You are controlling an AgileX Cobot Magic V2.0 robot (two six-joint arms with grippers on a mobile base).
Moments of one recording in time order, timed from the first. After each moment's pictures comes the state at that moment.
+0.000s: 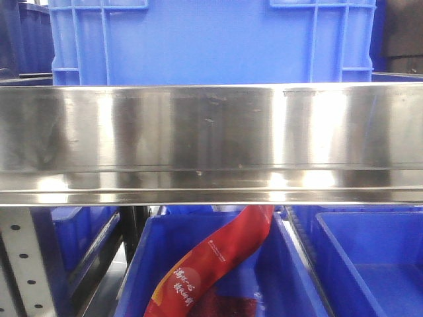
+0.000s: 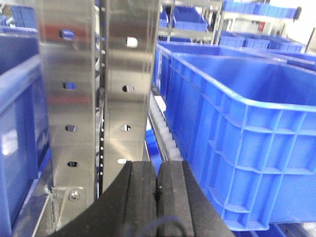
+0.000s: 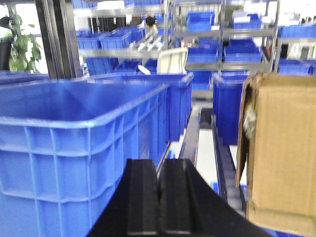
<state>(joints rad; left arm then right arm) -0.20 0.45 -0.59 0.23 0.33 -0.31 0.21 0.47 -0.45 -0.02 0.02 0.09</state>
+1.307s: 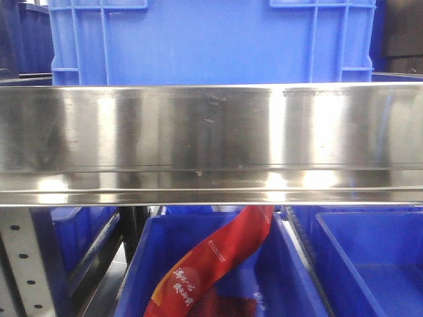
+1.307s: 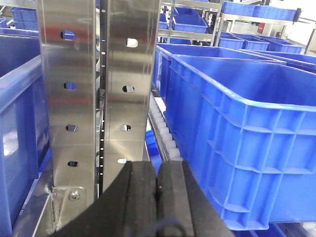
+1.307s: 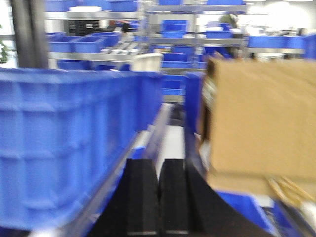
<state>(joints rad) -0.20 0.45 -0.59 0.23 0.33 -0.31 0.09 0.25 -0.23 0.04 0.00 -0.01</state>
